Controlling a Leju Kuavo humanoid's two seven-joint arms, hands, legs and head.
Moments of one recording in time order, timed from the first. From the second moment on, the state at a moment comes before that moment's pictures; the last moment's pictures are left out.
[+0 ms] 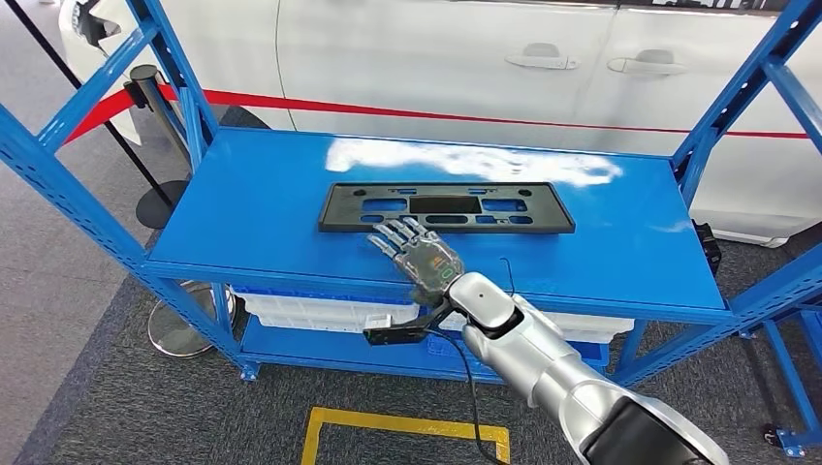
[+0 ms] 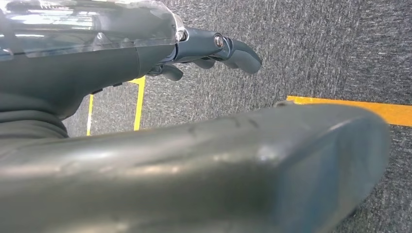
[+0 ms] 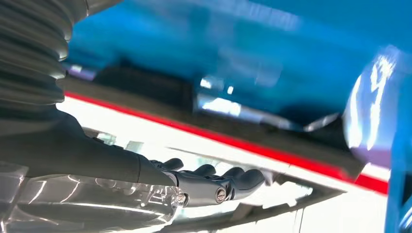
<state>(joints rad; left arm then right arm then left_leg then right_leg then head) -0.11 -0.08 -1.19 -0.16 1.10 0.41 -0.07 -0.75 0.02 0.76 -0.78 1.24 -0.36 -0.11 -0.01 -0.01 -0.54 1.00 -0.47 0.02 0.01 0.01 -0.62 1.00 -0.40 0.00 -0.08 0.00</state>
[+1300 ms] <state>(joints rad) -0.11 -0.09 -1.17 -0.16 1.19 0.38 -0.16 -1.11 0.01 0.77 -0.61 0.93 -0.30 -0.26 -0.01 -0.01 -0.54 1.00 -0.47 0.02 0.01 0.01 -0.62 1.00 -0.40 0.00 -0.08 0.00</state>
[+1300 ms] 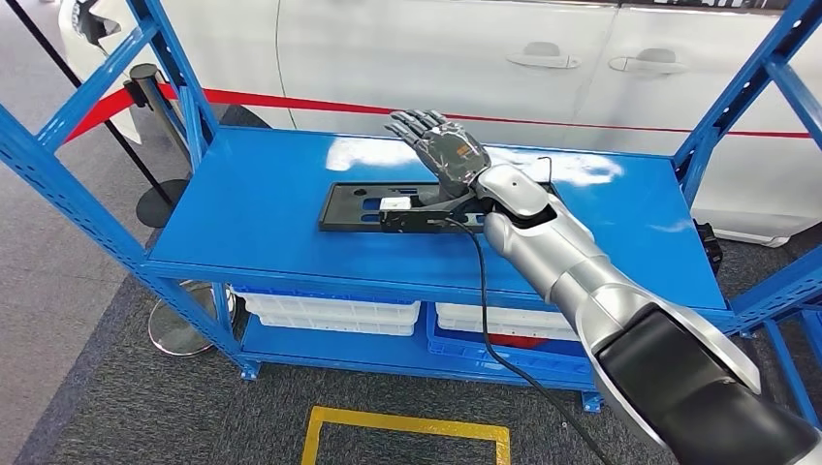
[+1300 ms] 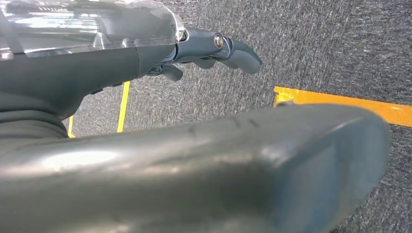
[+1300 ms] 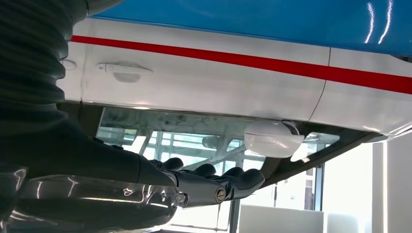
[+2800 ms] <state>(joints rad) -0.10 -0.08 -1.16 -0.16 1.21 0.36 -0.17 -0.98 0.02 0.87 -0.52 0.91 -0.32 -0.28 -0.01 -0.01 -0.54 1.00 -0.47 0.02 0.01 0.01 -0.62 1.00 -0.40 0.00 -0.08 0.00</state>
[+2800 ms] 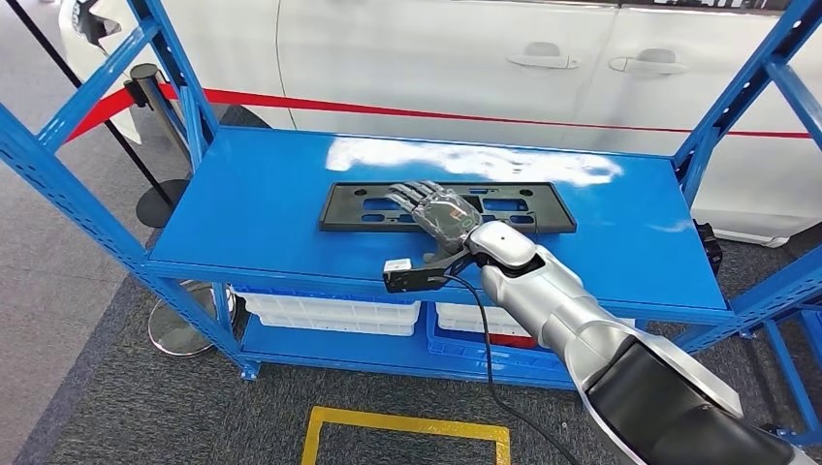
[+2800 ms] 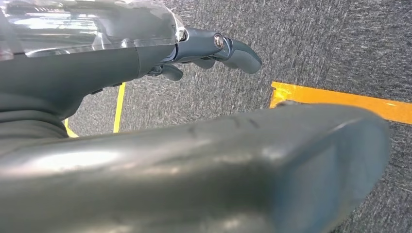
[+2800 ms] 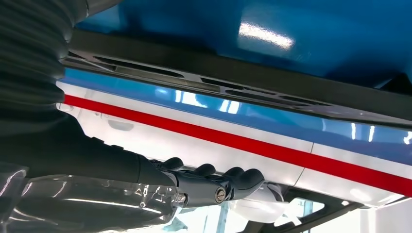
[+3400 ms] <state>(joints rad) -0.10 -0.08 -1.13 -0.16 1.25 0.30 -0.19 -0.96 0.03 0.88 -0.51 0.91 -0.33 -0.26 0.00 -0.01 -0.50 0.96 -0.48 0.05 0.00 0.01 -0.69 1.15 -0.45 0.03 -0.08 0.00</state>
